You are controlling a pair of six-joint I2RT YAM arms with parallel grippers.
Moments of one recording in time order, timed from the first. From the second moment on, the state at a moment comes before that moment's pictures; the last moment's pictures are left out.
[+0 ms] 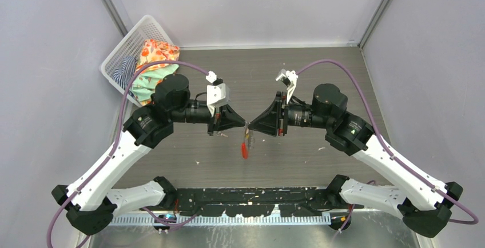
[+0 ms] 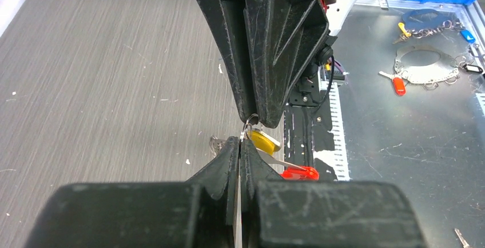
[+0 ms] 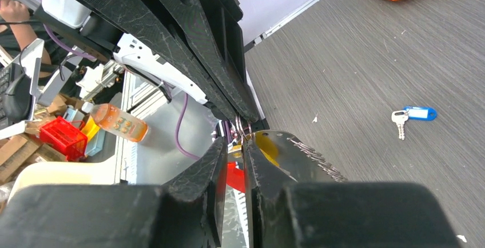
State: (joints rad) left arm -0.75 1.02 1.29 -0.54 0.74 0.17; right arm 0.82 0.95 1.10 -0.26 -0.56 0.50
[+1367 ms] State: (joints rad) left arm -0.75 1.01 1.28 -0.49 0.76 0.10; right arm 0.80 0.97 1.06 -0.30 -0.58 0.49
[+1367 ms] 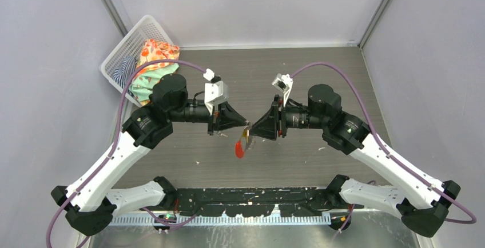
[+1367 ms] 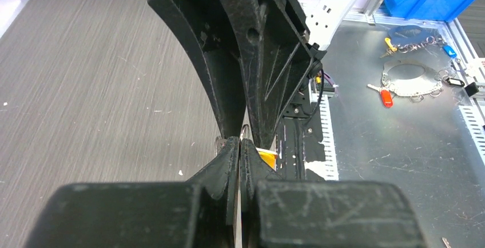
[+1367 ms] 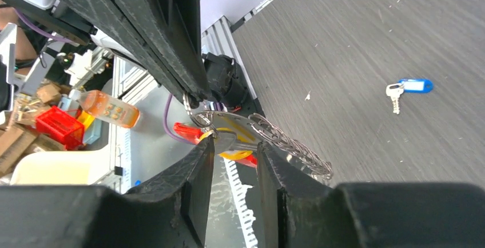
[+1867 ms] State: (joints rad) left arm -0.75 1.01 1.28 -0.47 0.76 0.06; right arm 0.79 0.95 1.15 -0.30 -0.57 0.40
